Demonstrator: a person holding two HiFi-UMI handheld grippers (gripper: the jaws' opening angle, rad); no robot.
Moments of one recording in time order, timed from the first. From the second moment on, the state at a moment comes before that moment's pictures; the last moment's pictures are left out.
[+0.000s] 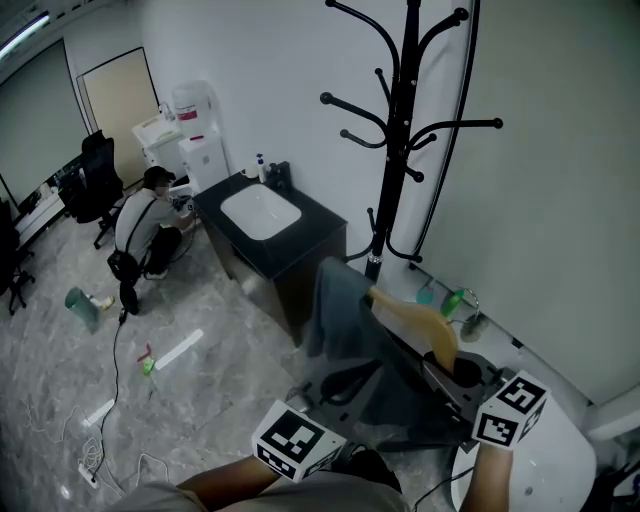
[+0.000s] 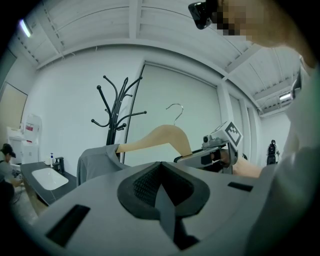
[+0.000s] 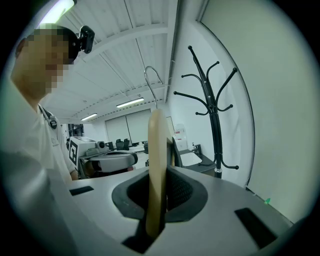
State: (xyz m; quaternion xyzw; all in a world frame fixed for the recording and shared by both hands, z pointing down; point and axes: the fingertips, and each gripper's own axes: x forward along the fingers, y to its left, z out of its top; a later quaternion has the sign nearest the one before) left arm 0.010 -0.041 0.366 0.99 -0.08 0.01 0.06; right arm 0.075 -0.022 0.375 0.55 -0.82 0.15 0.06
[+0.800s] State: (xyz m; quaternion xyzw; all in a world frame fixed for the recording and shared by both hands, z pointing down) left arm 0.152 -0.218 0.347 0.98 -0.19 0.01 0.05; right arm 0.214 -0.213 0.372 0.36 -0.91 0.17 0.10
